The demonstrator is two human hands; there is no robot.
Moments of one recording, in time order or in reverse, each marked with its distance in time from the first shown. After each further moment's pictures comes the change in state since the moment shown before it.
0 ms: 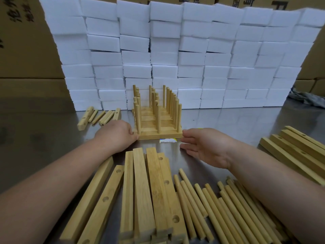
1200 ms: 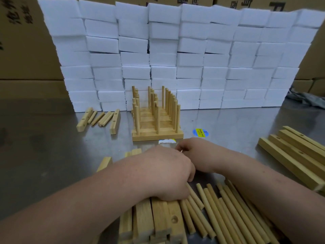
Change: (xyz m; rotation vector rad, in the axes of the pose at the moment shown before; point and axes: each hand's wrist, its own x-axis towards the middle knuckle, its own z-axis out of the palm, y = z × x) left_hand -0.102 0.105 -0.052 0.259 -0.416 0.744; right_hand -0.013 0.004 0.009 -1.196 -0.024 -0.258
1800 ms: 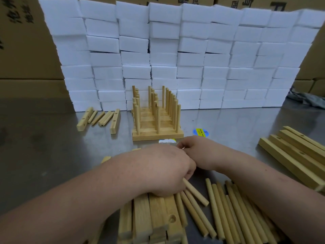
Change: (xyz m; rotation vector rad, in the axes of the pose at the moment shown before) left_hand -0.003 -0.006 -0.005 -0.064 -0.001 0.016; right_hand 0.000 -0.001 -0.002 0.092 0.039 0.043
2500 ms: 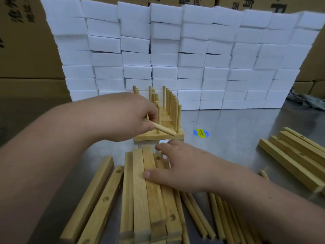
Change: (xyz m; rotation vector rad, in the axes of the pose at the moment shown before) left_hand -0.036 -0.059 -0.053 -0.067 0.292 -0.333; right_hand -0.039 -0.047 0.015 -0.277 -0.032 -0.188
